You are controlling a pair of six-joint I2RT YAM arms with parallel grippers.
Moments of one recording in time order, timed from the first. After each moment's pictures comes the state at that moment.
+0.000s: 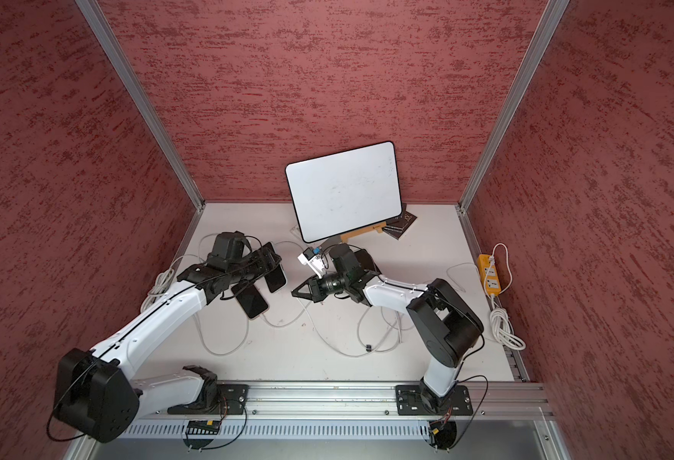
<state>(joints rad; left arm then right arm) -0.33 1.23 0.92 -0.49 0.13 -0.83 0.70 1.76 1.00 0.19 -0.84 0.44</state>
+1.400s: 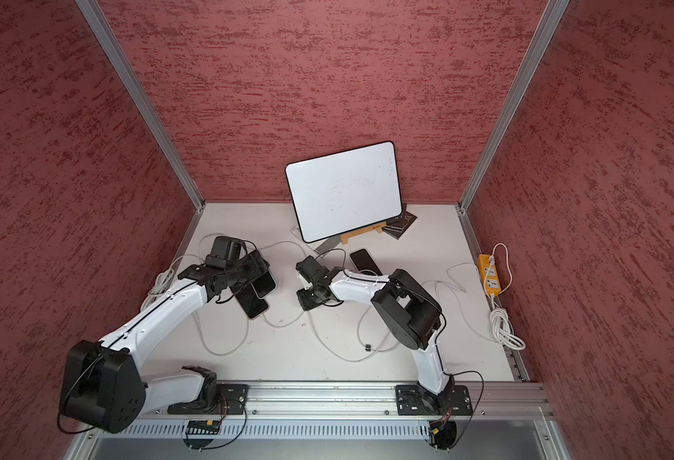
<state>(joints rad) -0.25 1.27 0.88 -0.52 0.05 -0.83 0.86 2.00 1.30 -0.39 -0.20 0.37</state>
